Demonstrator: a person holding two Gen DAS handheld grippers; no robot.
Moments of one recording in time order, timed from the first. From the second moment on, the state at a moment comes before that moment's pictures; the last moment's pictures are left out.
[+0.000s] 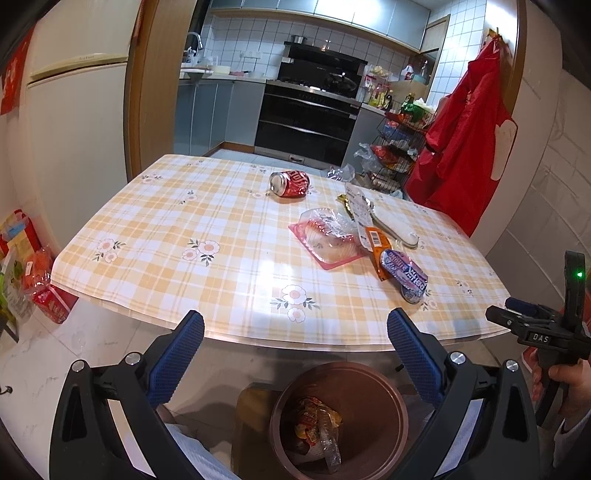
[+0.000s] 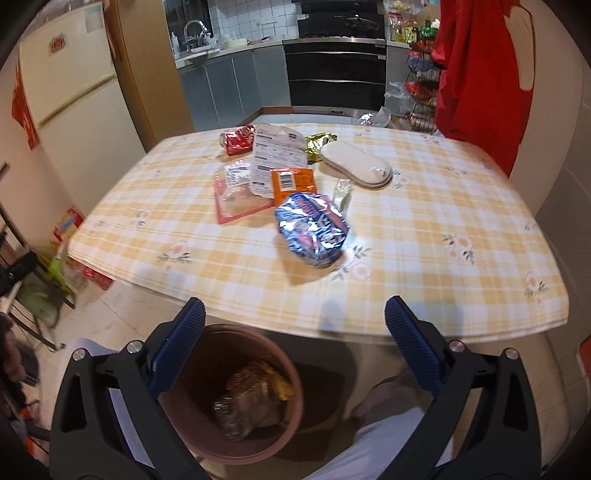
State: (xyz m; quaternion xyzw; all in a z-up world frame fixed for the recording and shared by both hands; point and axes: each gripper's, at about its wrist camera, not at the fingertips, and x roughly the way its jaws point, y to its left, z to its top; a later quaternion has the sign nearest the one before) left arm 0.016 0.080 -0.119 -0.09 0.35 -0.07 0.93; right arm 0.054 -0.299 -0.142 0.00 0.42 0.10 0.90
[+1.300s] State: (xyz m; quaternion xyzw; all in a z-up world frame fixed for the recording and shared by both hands) left arm 0.167 0.010 -0.175 -0.07 0.41 -0.13 0.90; right arm 0.215 -0.337 -0.226 0.05 0.47 0.13 0.87
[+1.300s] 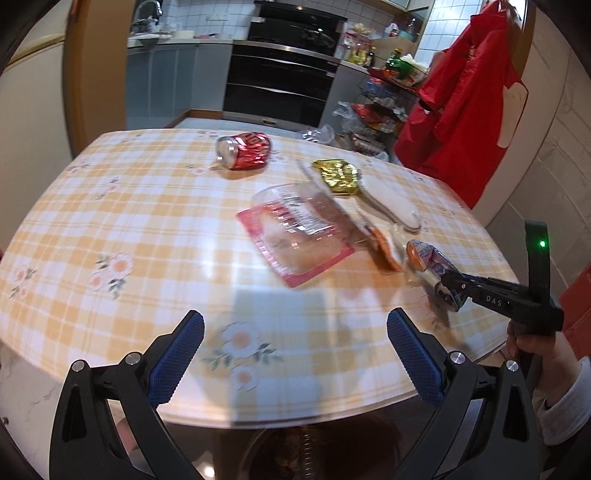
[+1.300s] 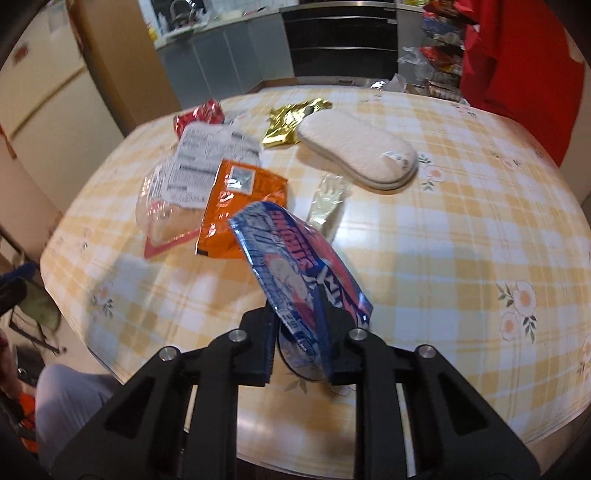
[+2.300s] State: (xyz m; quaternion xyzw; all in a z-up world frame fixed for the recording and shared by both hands) left arm 0.351 -0.066 -0.221 -0.18 0.49 -0.13 0.85; right arm 0.178 -0.411 -0.214 0.17 0.40 0.09 0.90
